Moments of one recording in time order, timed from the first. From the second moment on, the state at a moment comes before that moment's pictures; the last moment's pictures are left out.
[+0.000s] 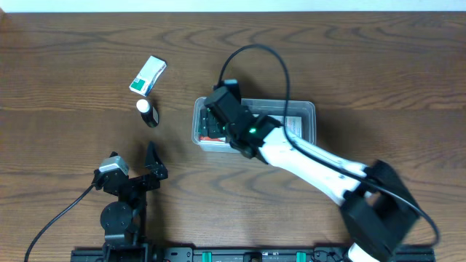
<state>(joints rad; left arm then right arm) 0.03 0.02 0.02 -0.12 -0.08 -0.32 0.82 1.82 1.29 -0.32 0.13 0.66</state>
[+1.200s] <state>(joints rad) 0.03 0.02 0.02 -0.12 -0.08 -0.32 -0.16 1.43 1.29 -0.70 0.10 0.53</state>
